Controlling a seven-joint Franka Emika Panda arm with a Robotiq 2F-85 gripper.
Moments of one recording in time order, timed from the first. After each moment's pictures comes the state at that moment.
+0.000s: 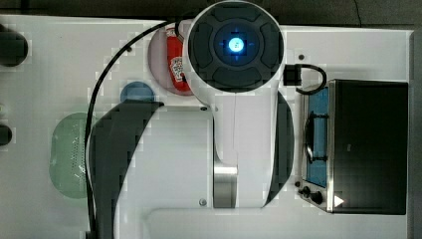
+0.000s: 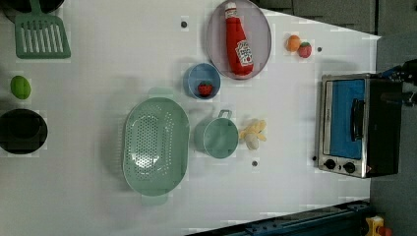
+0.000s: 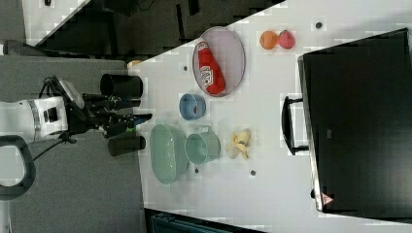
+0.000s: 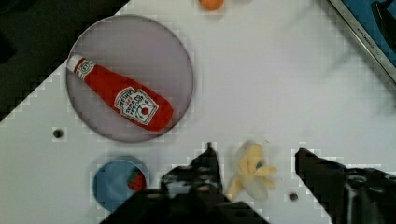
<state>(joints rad) 0.02 -0.04 -0.02 -1.78 -0.02 0.21 -0.02</state>
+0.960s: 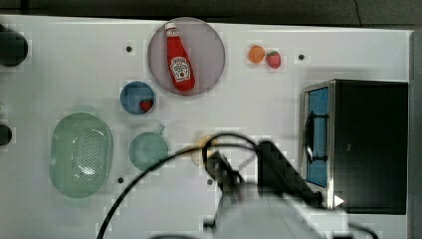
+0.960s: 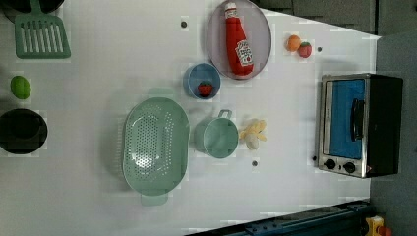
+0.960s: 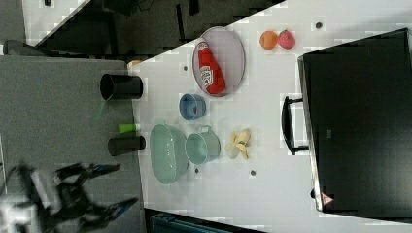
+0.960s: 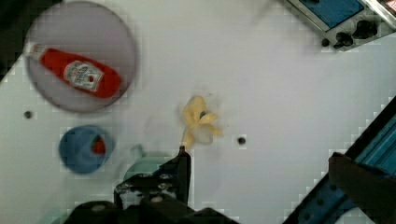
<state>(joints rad) 0.00 -0.48 -0.05 -2.07 -0.04 0.07 0.07</state>
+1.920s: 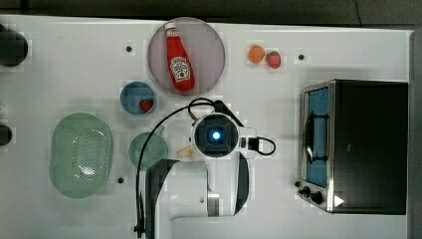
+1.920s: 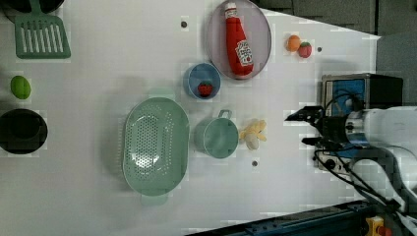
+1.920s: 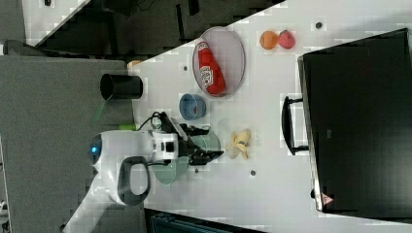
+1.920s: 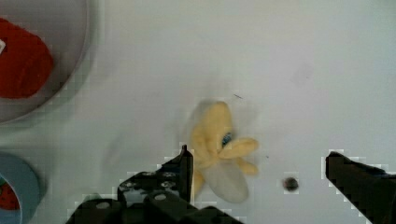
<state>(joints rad) 0.01 0.00 0.01 -2.43 -0.02 0.78 0.09</state>
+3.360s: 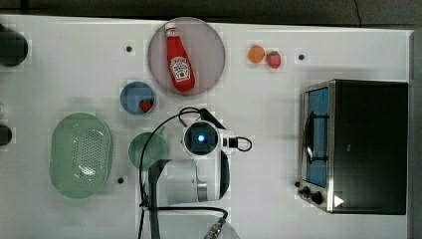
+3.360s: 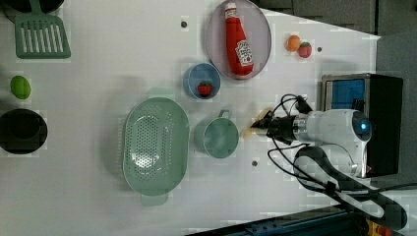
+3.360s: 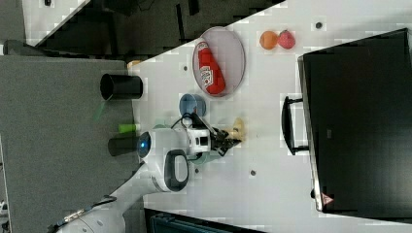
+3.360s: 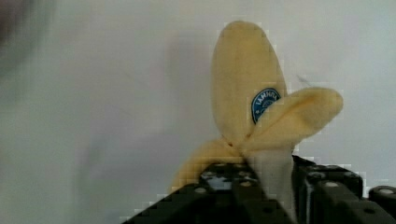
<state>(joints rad) 0.01 0.32 0.06 -2.46 -0.02 1.15 0.10</state>
